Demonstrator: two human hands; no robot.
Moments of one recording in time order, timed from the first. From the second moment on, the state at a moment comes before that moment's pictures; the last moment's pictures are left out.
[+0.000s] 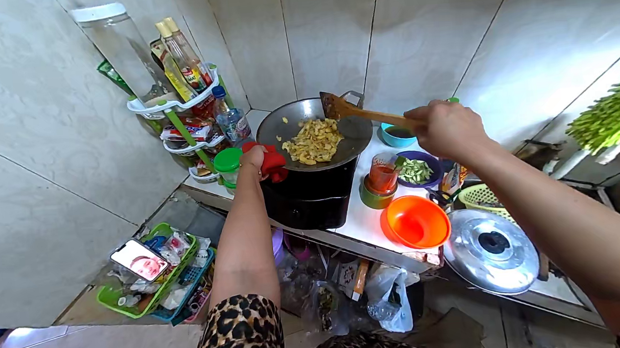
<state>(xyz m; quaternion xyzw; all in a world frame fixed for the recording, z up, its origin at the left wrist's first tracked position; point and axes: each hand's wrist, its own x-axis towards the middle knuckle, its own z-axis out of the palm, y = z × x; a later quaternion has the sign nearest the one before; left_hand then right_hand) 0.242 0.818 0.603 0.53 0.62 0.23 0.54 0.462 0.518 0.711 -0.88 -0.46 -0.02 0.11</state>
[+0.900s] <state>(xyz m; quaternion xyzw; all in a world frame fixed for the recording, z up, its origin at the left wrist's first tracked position) 0.159 0.679 0.617 0.46 0.54 0.39 0.58 0.473 0.485 0.745 -0.80 -0.46 0.26 0.27</state>
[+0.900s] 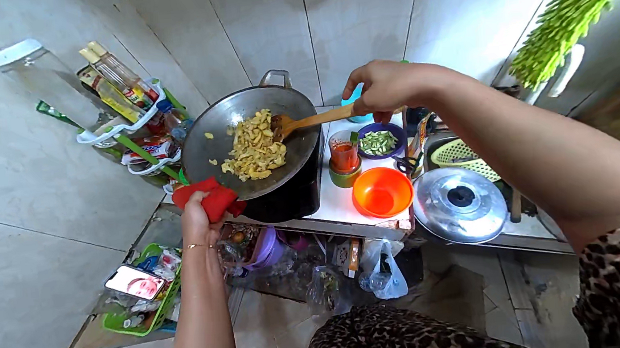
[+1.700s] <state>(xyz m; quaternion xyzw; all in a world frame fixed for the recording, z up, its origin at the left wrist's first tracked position) 0.075 0.601 0.609 0.38 0.59 0.46 0.54 0.534 0.577 0.542 -0.83 -0.38 0.19 0.36</state>
